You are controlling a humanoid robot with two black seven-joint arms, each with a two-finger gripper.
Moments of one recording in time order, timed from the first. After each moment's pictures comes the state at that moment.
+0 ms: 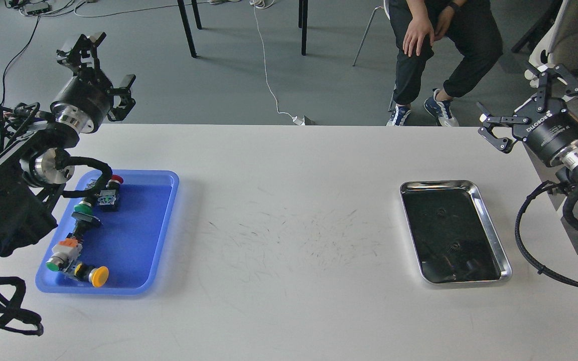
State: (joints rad) left arm -0.87 0.33 -0.79 -0.44 0.23 -0.37 -0.32; right arm 0.65 -0.69 0.78 0.94 0.14 0.48 0.04
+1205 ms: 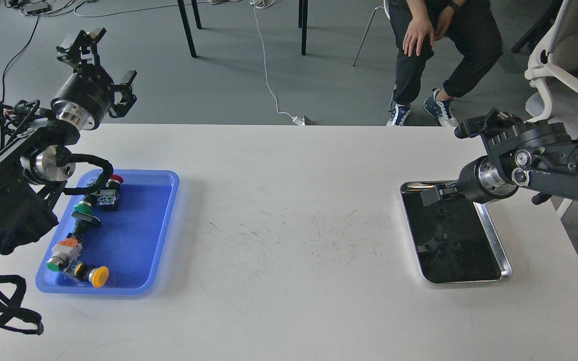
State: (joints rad) left arm -0.88 0.33 -0.80 -0.45 0.23 -0.37 -0.32; right arm 1.44 -0.55 -0.59 1.09 -0.94 0.45 -0.10
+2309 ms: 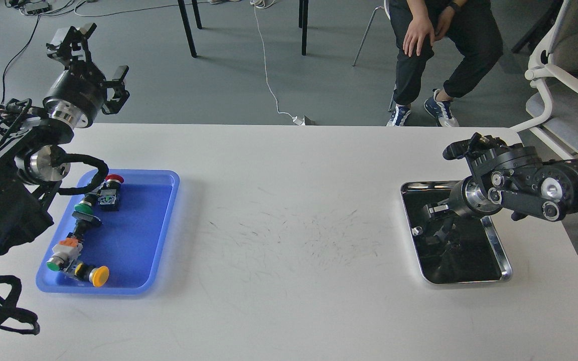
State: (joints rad) left arm -0.87 0.35 -0.79 -0.45 0.23 -0.37 -0.36; right arm 1.30 -0.42 -0.60 0.90 -0.94 0.46 -0.08
